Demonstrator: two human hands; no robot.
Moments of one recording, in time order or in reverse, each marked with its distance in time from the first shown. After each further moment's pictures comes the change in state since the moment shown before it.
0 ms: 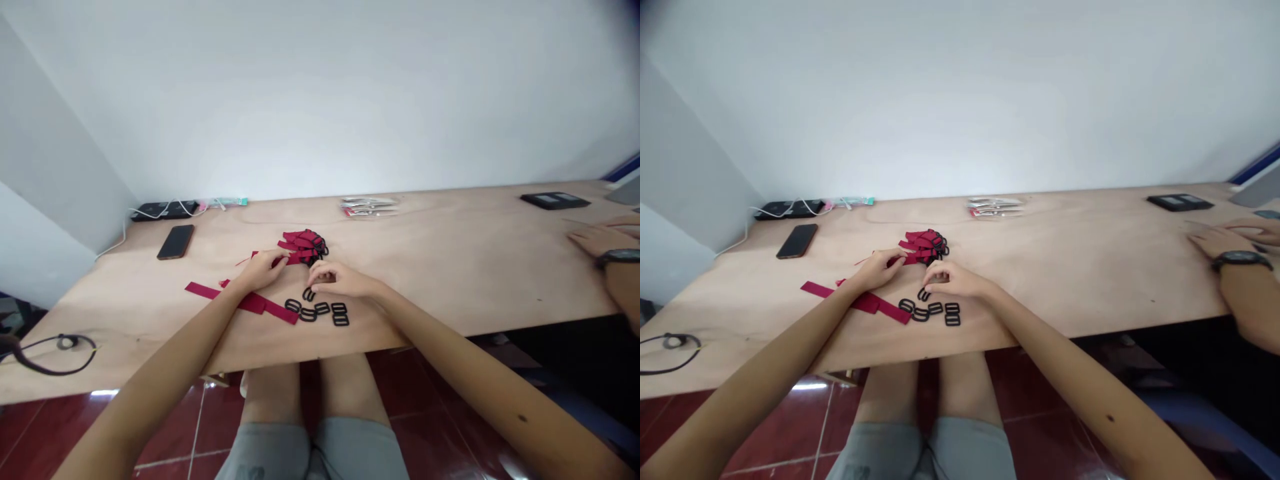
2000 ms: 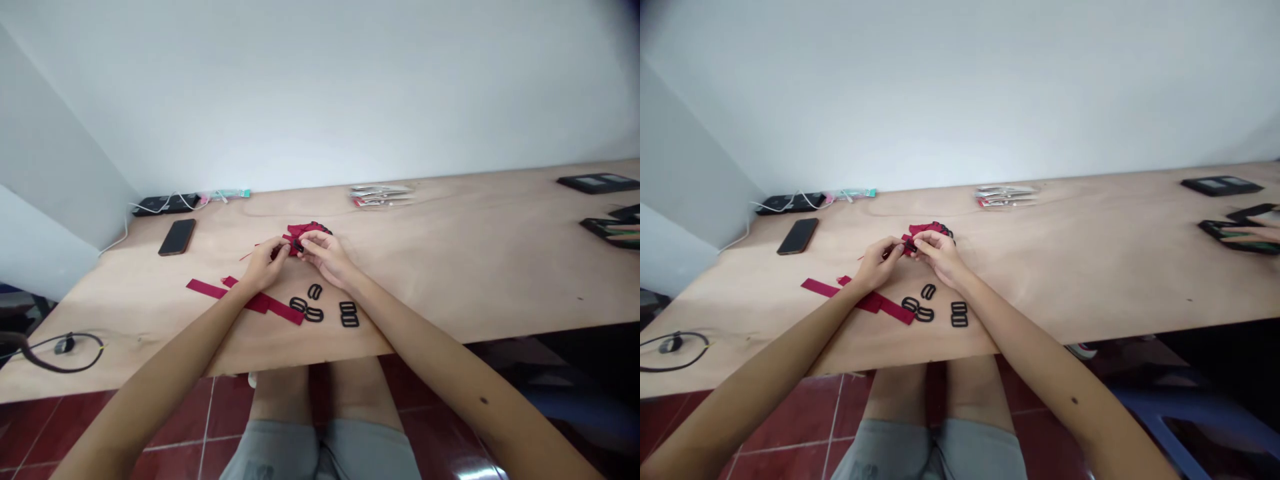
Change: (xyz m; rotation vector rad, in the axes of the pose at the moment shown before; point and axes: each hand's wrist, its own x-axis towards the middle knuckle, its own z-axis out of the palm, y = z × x) left_hand 0.001 0.020 0.003 -0.213 0.245 -0.101; right_hand 0.070 0.002 0.037 0.861 0.558 0.035
